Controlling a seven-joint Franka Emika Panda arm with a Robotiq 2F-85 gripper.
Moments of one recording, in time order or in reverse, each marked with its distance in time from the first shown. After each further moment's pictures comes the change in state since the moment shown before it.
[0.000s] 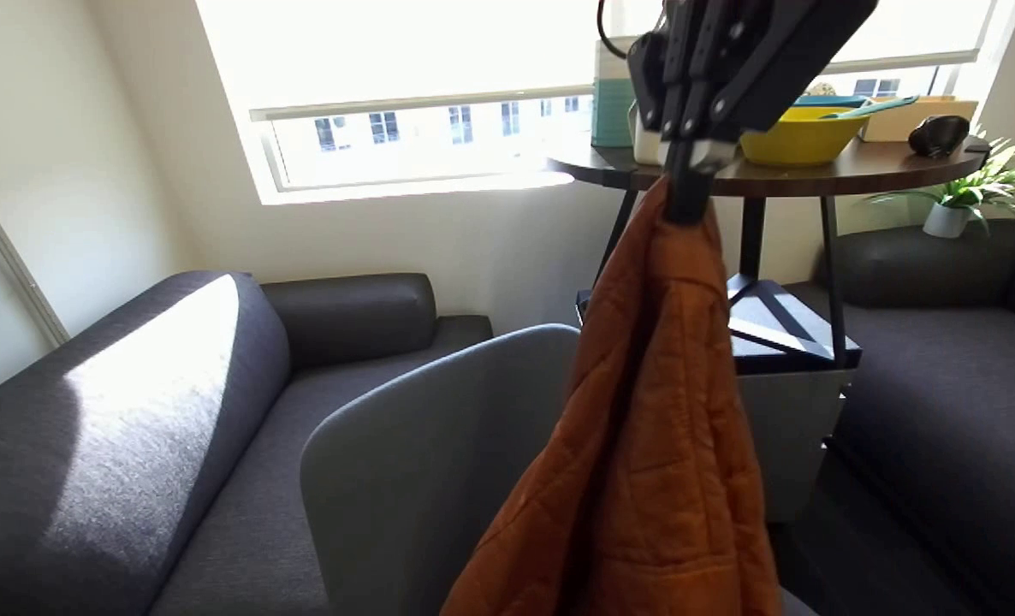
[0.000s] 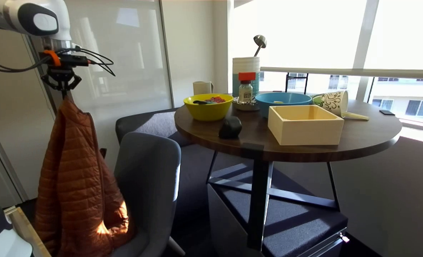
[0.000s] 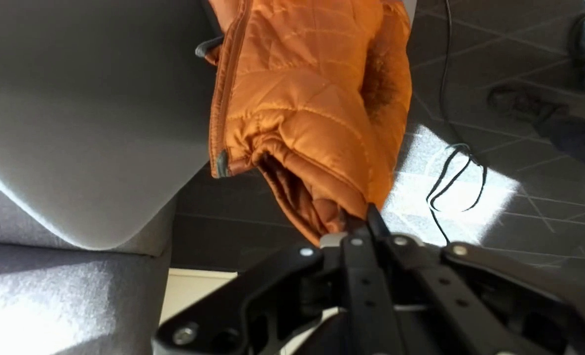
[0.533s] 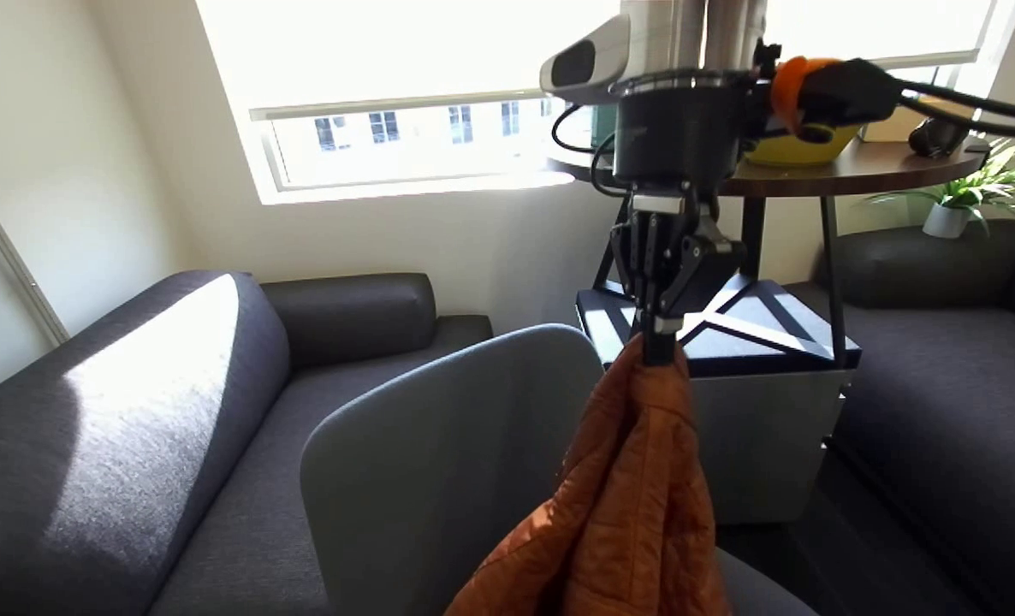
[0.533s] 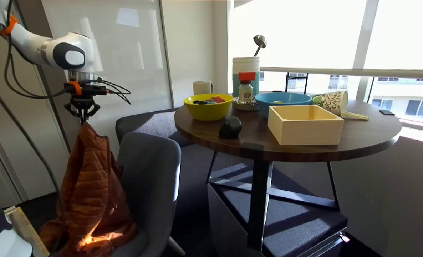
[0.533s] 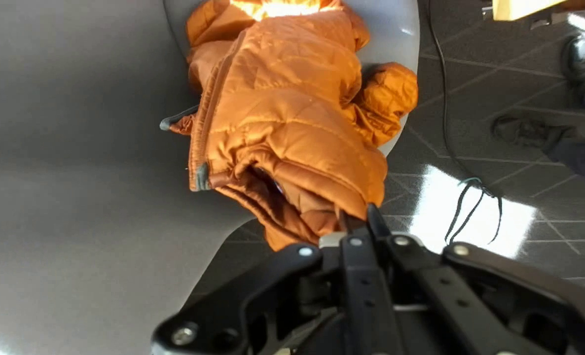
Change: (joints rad) arm -0.010 0.254 -0.028 -0.029 -0.099 0.136 0.069
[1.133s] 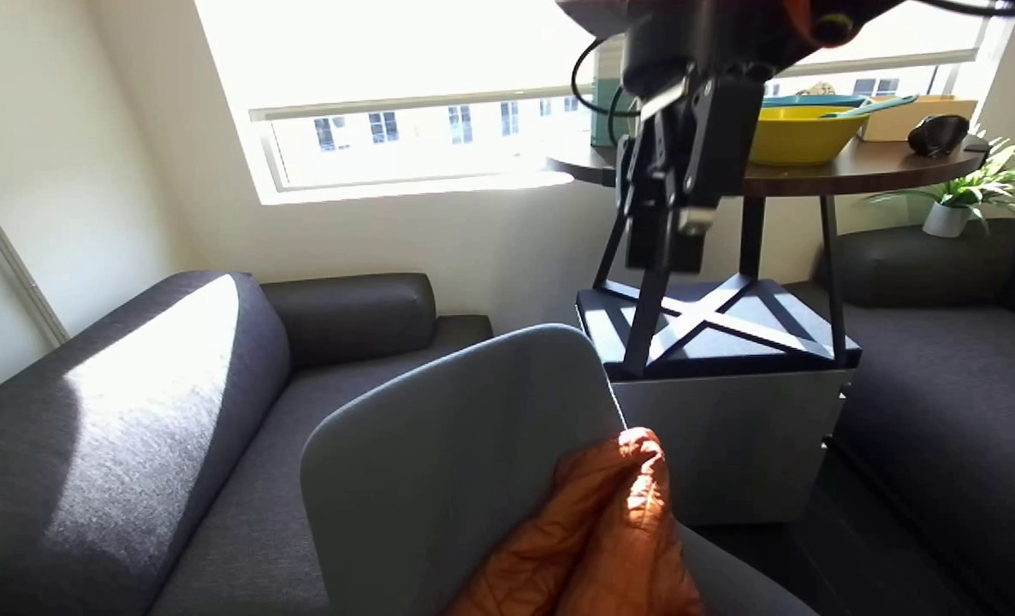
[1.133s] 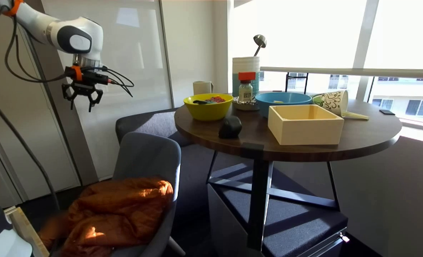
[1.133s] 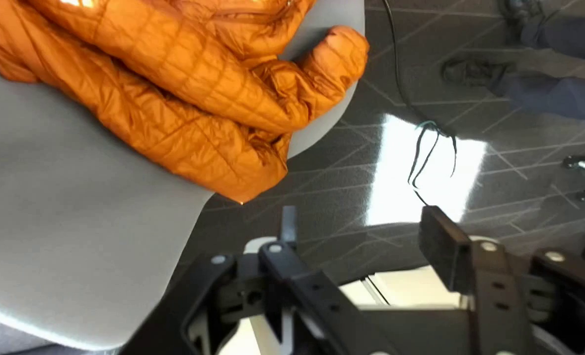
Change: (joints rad) arm -0.024 -0.055 -0.076 0.105 0.141 -0.206 -0.024
